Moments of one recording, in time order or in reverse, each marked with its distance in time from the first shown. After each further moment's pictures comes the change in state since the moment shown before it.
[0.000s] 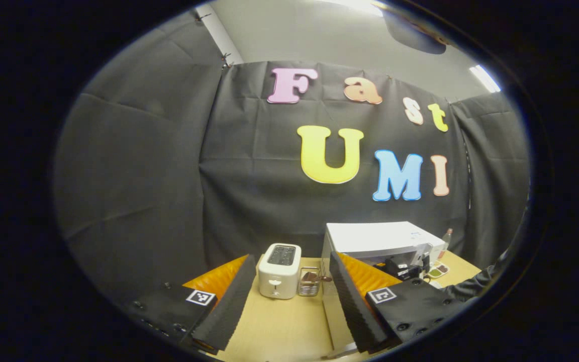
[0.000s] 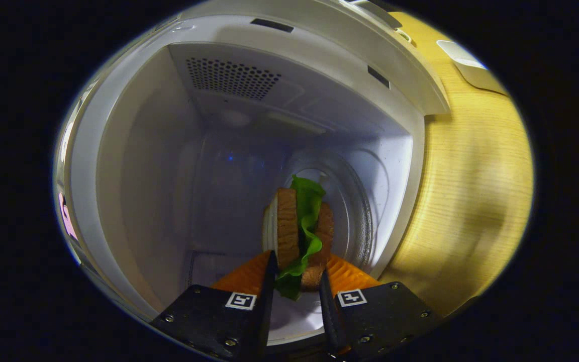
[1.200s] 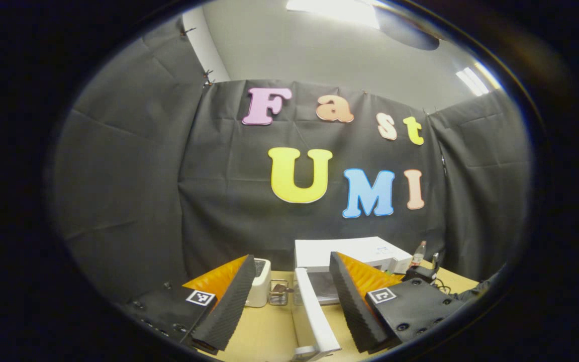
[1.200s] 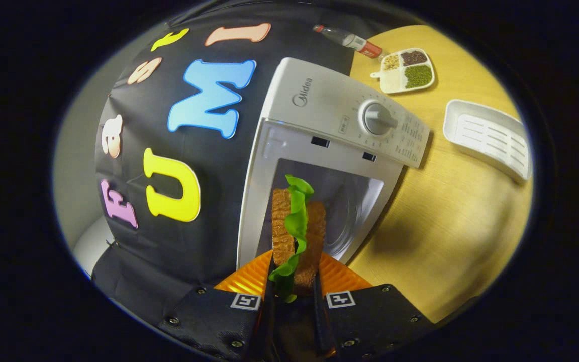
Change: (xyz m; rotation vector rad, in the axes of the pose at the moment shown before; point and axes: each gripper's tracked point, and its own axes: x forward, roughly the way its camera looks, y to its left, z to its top) left arm -0.047 -0.078 0.034 0.013 -0.091 -0.075; right arm -0.149 0.013 0.033 -0.050 0.169 0.237
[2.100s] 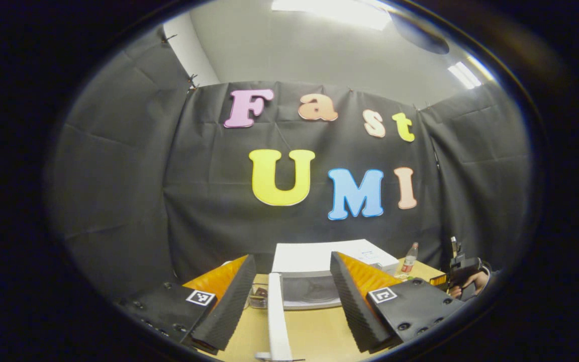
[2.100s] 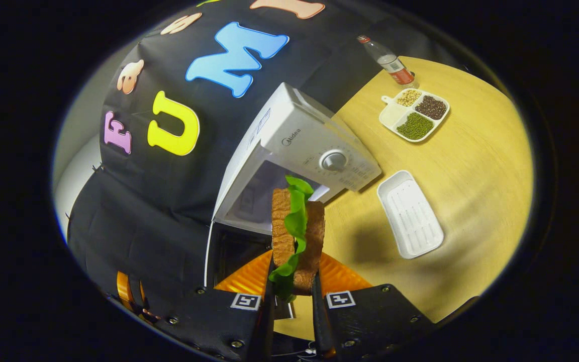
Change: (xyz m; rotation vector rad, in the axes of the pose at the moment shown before) left arm 0.018 -0.079 0.010 0.024 -0.022 -0.025; right arm -0.152 -0.027 0.067 -0.387 0.369 -0.110
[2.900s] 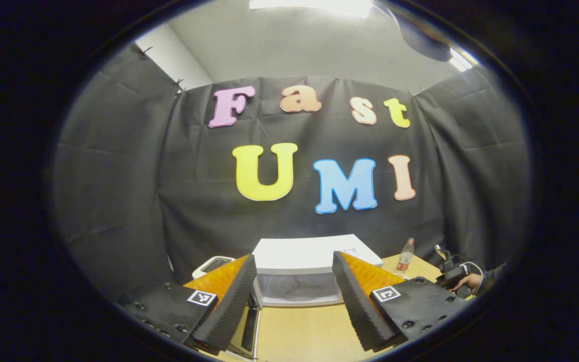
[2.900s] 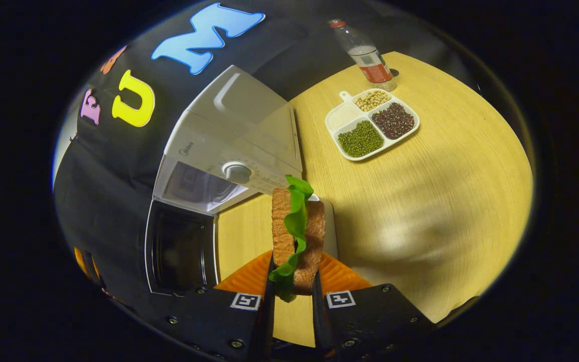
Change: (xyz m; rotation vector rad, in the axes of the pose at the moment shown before) left arm 0.020 -0.123 -0.006 0.047 0.043 0.042; right arm -0.030 -0.143 0.062 -0.154 0.219 -0.191
